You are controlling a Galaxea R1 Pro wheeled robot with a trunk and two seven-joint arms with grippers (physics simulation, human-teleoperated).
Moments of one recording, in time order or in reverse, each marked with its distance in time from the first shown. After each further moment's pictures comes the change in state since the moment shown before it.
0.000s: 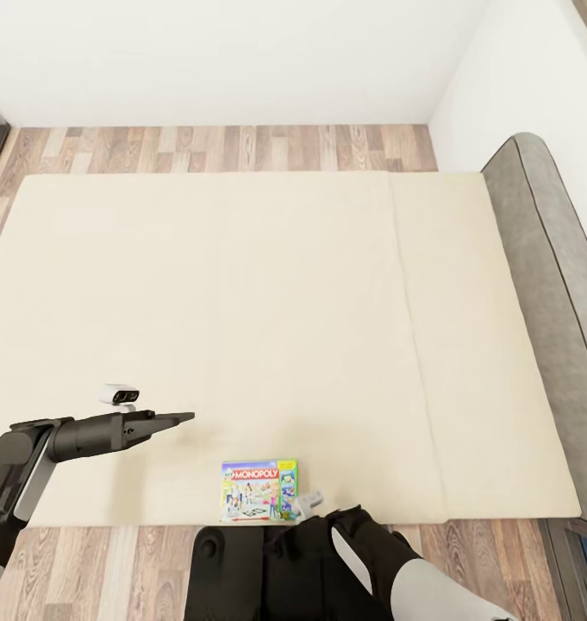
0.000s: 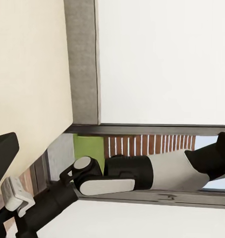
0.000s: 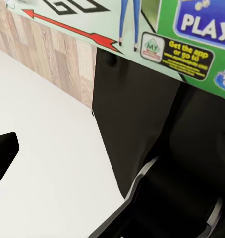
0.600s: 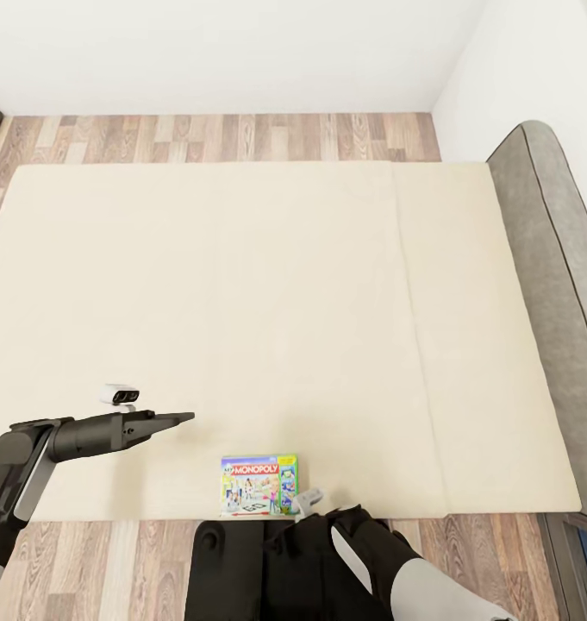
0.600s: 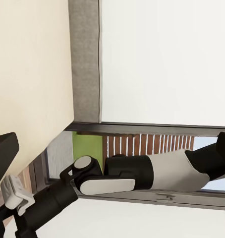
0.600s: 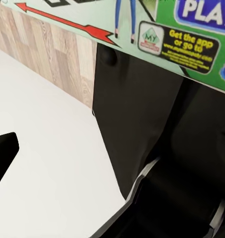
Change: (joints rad) left arm 0.000 0.000 0.000 0.000 -0.001 0.000 0.000; right arm 0.000 0.000 0.000 -0.005 0.000 -0.020 -0.001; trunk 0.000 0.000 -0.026
